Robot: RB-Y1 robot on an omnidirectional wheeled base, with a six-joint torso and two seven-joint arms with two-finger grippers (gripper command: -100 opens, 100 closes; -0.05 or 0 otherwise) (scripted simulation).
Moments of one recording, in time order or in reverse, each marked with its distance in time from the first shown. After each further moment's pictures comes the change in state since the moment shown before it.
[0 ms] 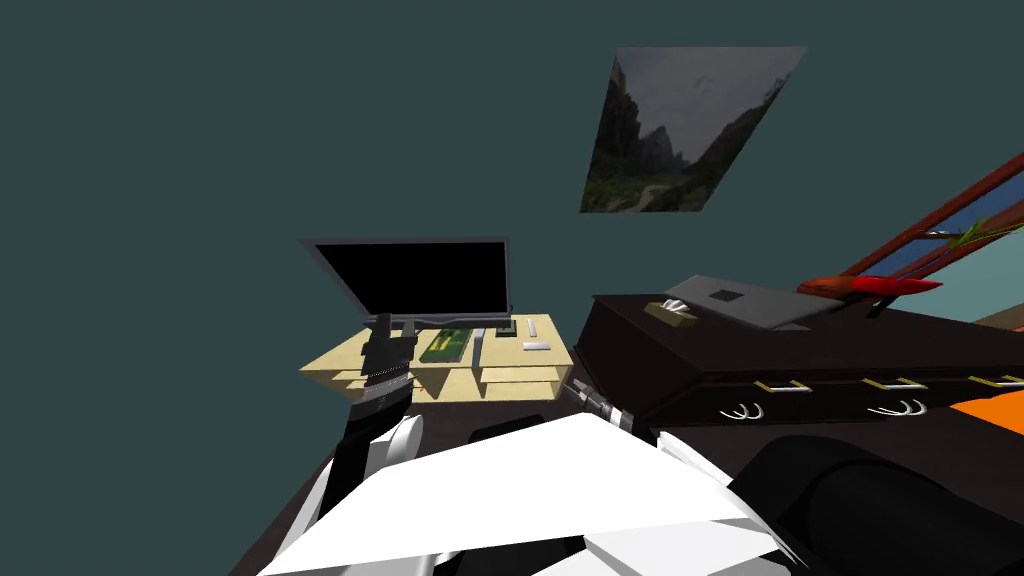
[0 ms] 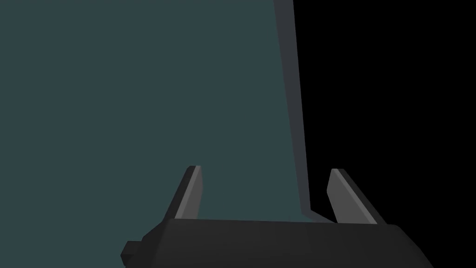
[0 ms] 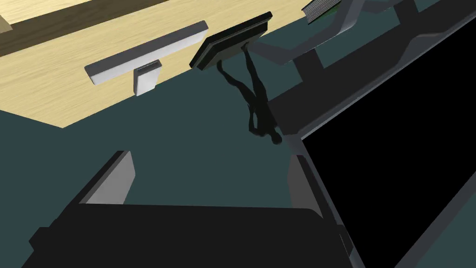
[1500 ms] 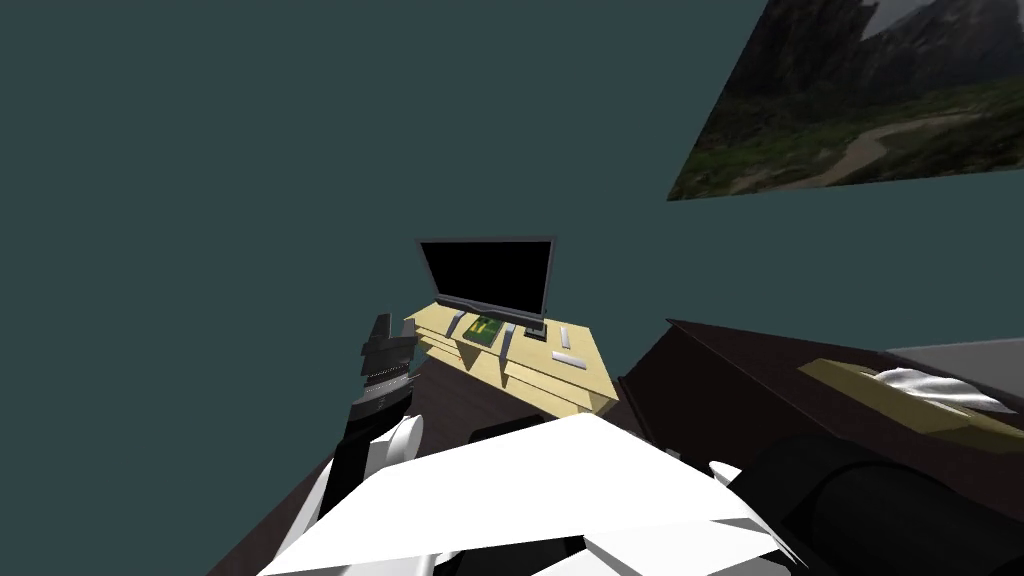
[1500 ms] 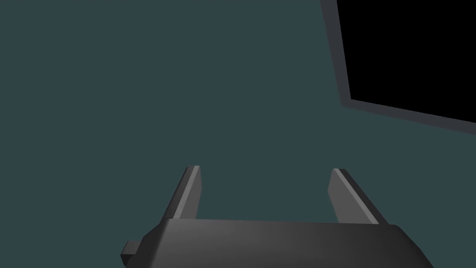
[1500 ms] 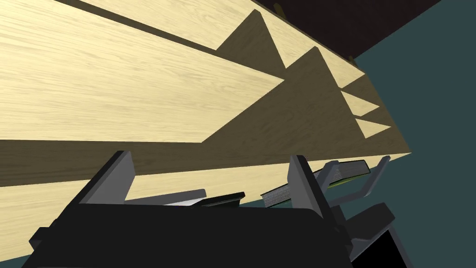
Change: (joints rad) left arm 0.000 0.000 0.000 0.000 0.000 0.000 0.000; right arm -0.043 -0.200 0.128 0.407 0.177 -0.063 0.005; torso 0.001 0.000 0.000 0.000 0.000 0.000
